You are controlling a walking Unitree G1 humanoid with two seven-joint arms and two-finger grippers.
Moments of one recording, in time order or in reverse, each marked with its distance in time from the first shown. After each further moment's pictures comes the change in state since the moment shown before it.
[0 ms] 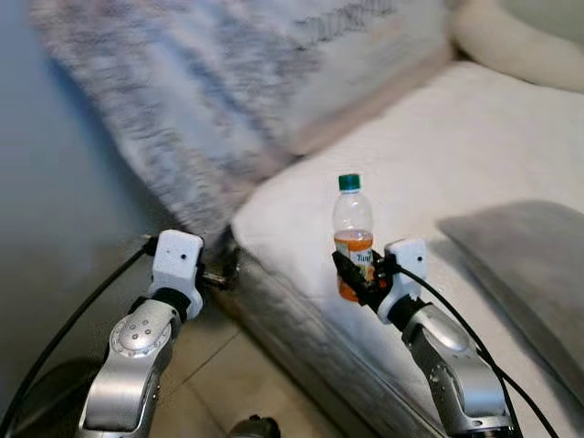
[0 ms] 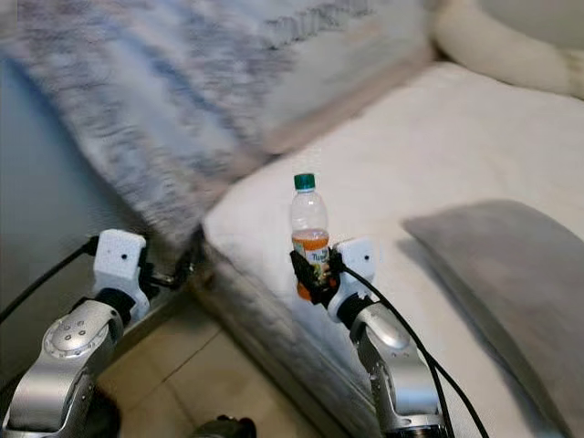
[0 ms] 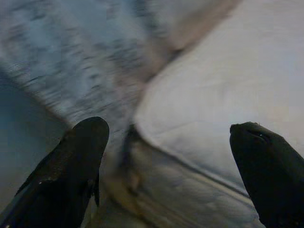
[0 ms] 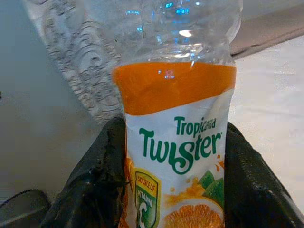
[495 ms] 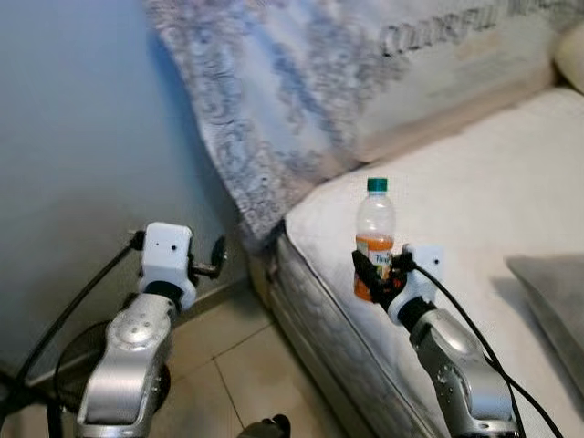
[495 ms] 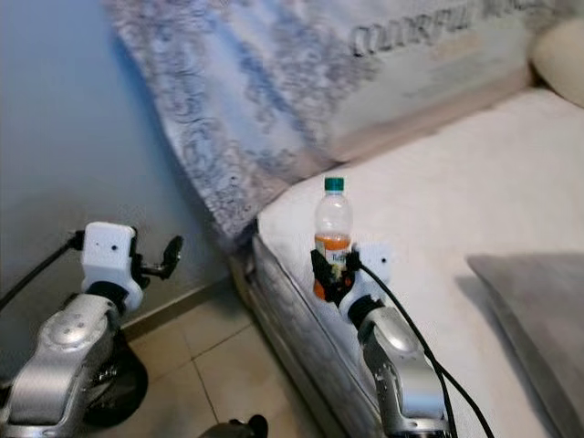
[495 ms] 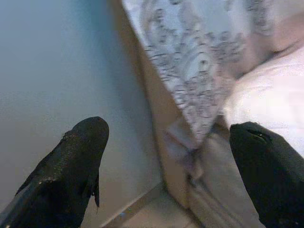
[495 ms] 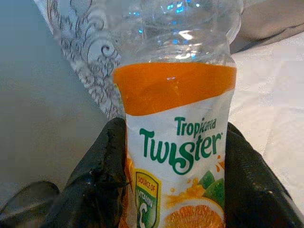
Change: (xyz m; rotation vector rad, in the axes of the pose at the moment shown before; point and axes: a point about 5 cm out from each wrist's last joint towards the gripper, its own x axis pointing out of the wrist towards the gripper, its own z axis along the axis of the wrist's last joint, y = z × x) left arm 0.000 0.014 0.006 0.019 -0.001 0.131; right arm -0.011 -0.016 -0.006 0.057 0.042 -0.181
